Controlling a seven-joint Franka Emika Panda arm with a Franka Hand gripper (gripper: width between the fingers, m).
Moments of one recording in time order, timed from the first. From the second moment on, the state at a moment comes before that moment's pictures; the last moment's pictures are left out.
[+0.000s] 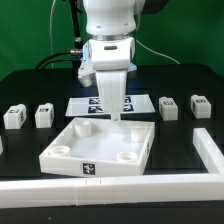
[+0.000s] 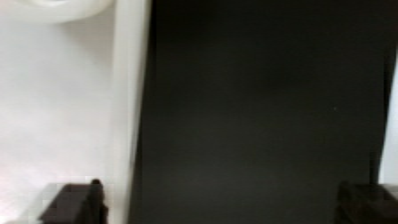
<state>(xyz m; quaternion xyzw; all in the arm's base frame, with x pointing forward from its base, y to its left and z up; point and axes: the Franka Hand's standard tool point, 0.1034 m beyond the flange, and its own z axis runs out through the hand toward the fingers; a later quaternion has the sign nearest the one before) 0.422 0.008 0.034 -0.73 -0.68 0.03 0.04</state>
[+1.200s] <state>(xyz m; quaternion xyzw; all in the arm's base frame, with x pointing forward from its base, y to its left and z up) 0.432 0.017 0.011 -0.80 -0.60 0.05 0.06</state>
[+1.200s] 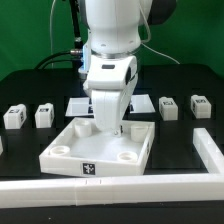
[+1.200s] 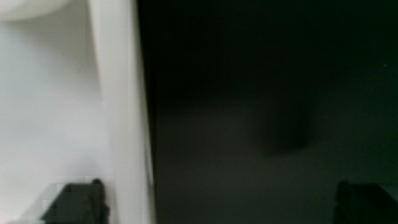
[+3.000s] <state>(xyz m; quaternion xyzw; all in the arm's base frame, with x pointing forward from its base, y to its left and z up) 0.445 0.052 0.010 -0.74 -0.67 0.04 0.04</state>
